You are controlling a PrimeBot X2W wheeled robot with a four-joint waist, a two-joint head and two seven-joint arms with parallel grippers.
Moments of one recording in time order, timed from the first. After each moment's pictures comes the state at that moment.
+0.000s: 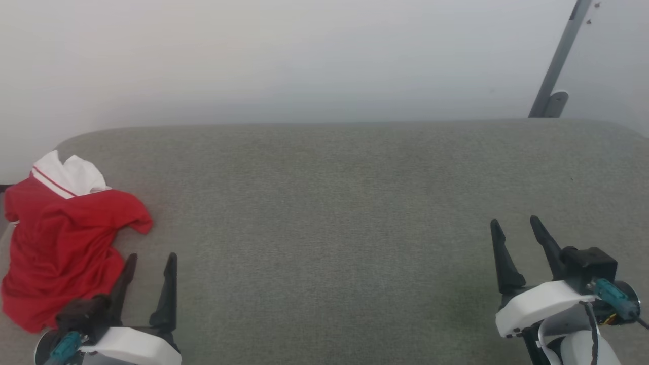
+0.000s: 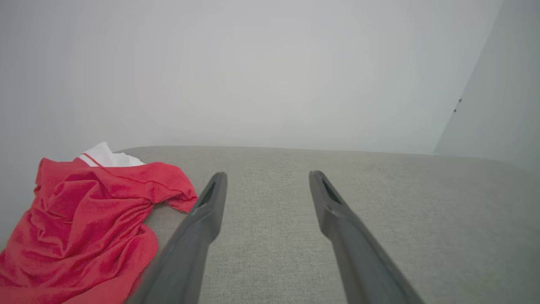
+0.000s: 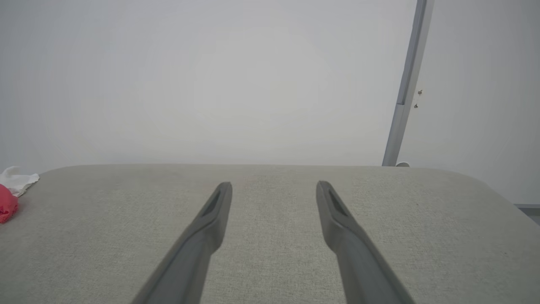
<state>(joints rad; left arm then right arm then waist) 0.00 0.23 0.02 0.22 -0.32 -0.11 -0.26 -0.10 -0.08 -0.04 0.23 0.16 0.13 -0.18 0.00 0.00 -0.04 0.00</state>
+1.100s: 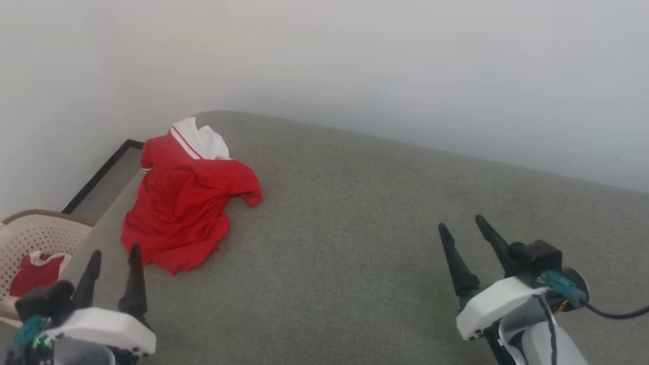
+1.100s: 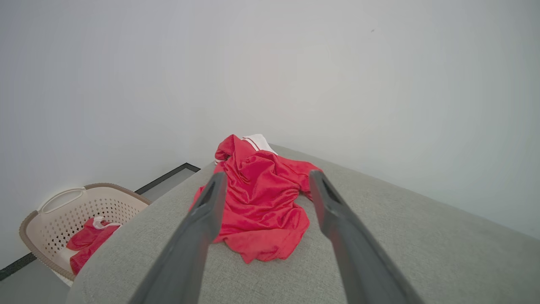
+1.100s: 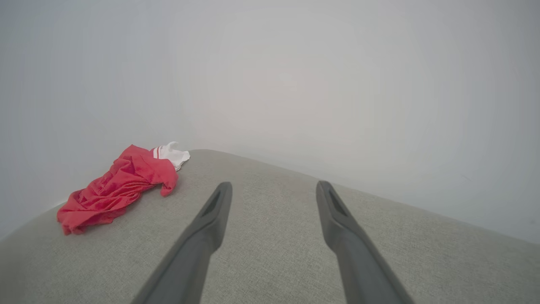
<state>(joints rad) -0.03 0.24 0.10 0.22 -0.44 -0.03 -0.17 -0.16 -0.07 0.13 0.30 0.19 0.13 -0.18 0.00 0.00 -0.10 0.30</state>
